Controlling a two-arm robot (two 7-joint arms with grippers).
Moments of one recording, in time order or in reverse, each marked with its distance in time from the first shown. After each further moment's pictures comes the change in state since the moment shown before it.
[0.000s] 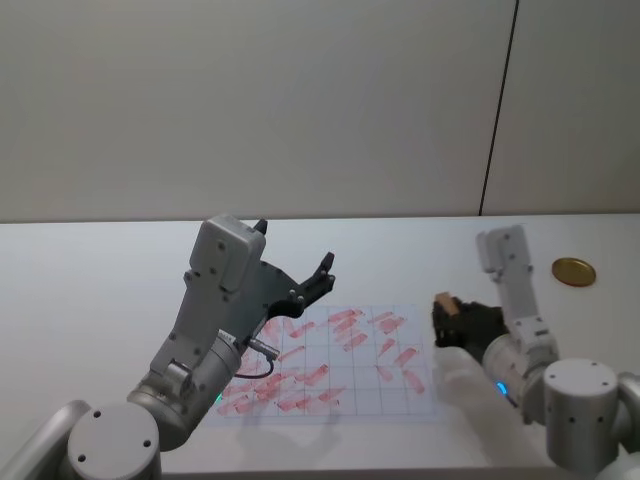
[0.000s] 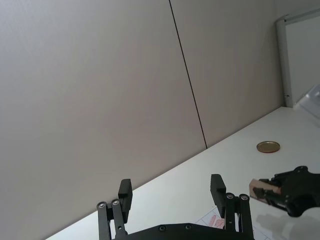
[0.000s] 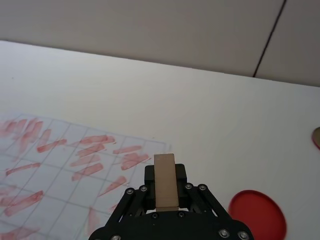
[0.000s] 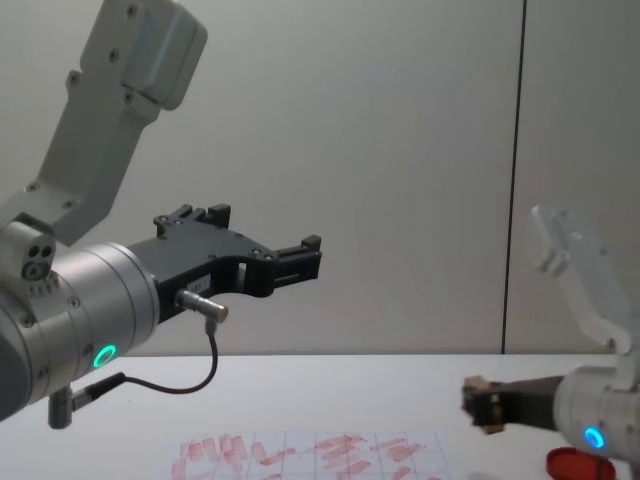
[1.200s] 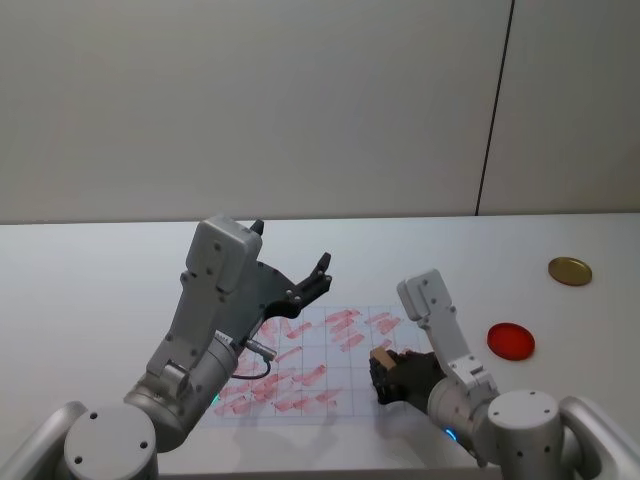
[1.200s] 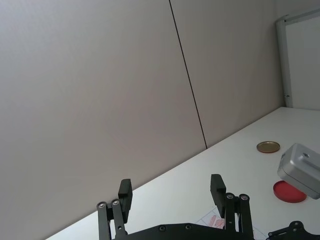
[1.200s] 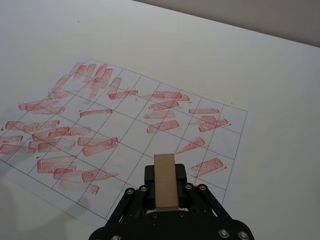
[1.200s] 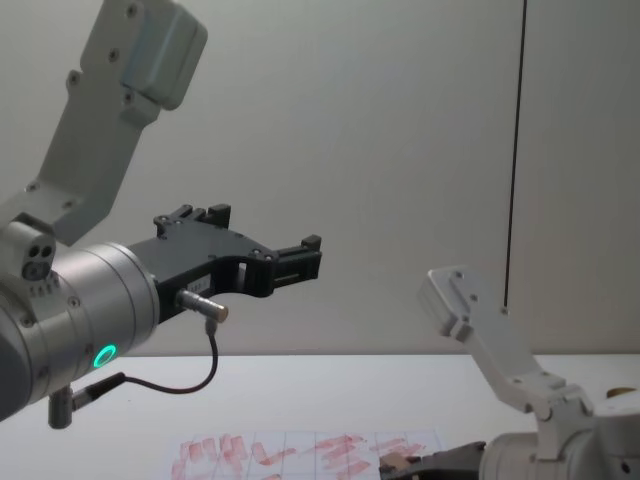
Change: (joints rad) left arm 0.000 0.000 0.000 0.000 0.000 0.000 0.000; right arm -0.035 -0.041 -0.095 0.003 -0.083 0.071 0.107
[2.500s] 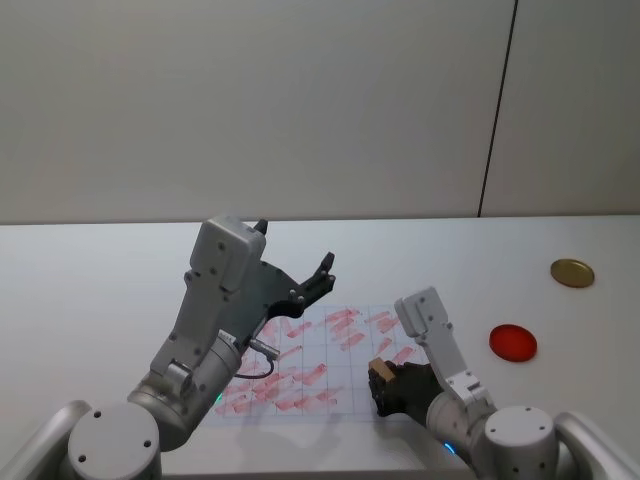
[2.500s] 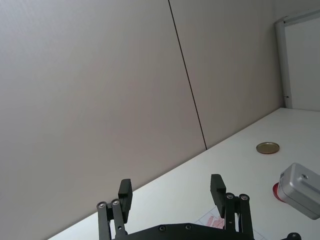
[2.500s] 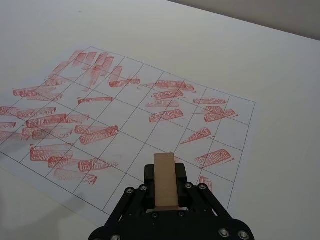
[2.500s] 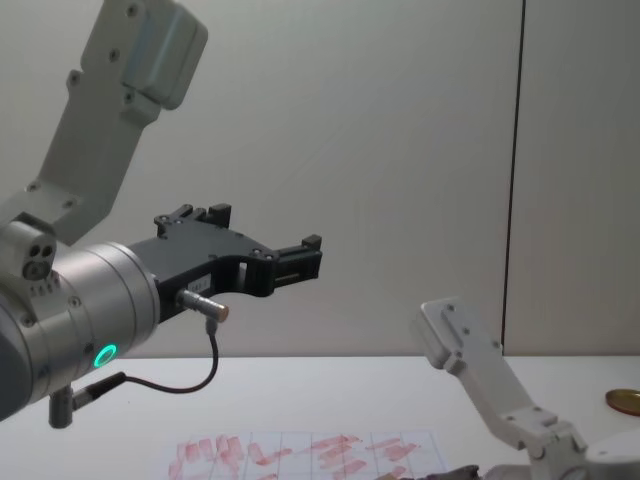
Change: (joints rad) left arm 0.000 0.000 0.000 0.000 0.000 0.000 0.000; right arm 0.022 -0.017 -0.006 0.116 -0.024 -0.091 0.017
